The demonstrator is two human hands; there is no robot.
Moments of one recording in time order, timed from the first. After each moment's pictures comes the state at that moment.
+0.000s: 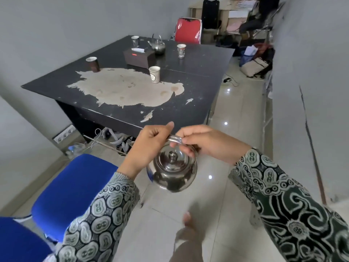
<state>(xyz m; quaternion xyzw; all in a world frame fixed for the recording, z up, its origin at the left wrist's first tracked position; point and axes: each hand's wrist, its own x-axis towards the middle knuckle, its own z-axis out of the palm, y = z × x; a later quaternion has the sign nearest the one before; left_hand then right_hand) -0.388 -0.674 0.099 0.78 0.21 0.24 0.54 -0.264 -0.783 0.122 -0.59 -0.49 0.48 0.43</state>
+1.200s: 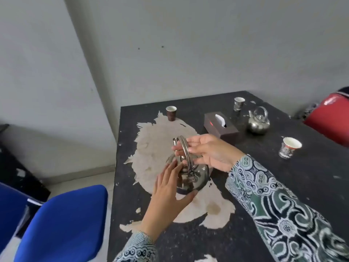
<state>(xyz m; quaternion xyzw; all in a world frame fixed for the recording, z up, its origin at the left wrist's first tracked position) -0.035 -0.389 0.071 0.72 0.59 0.33 0.14 0.107 -0.306 0.176 -0.34 -0.57 0.70 0.26</state>
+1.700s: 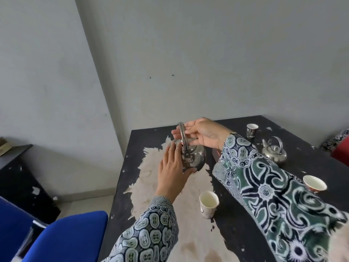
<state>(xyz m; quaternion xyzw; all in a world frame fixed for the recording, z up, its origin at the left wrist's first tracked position) 0.000 -0.232 0.126 0.66 0.68 0.31 -0.02 0.111 -0.168 0.249 -0.31 -0.59 0.70 0.25</state>
